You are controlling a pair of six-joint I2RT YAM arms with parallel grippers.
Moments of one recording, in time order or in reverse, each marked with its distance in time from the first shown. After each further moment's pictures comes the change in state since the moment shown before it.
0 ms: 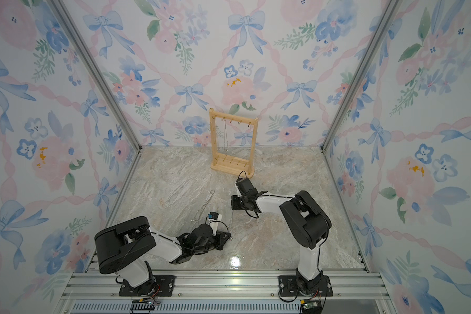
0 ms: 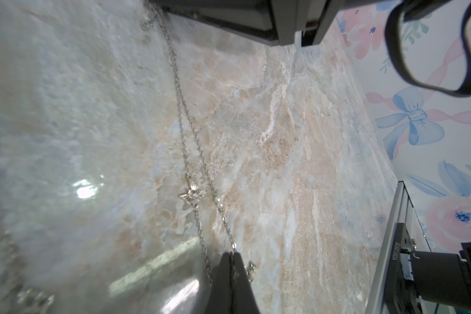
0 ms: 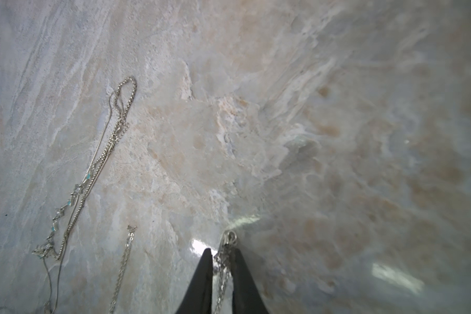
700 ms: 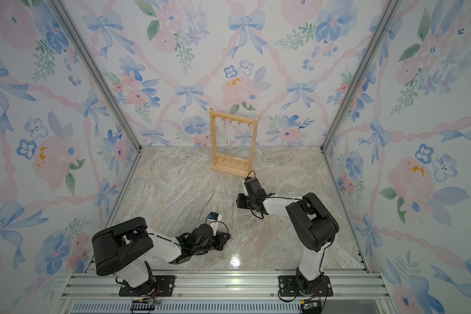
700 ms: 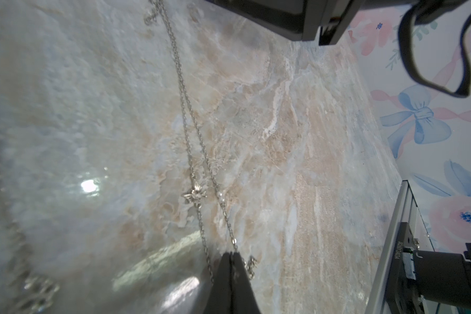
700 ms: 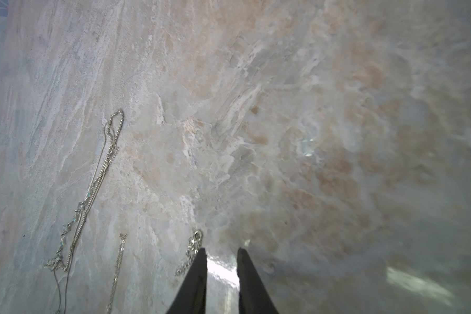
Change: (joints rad) left arm -0.004 -0.023 0.023 -0.066 -0.013 -0.002; right arm -0.061 -0.093 -0.128 0.116 -0.013 0.047
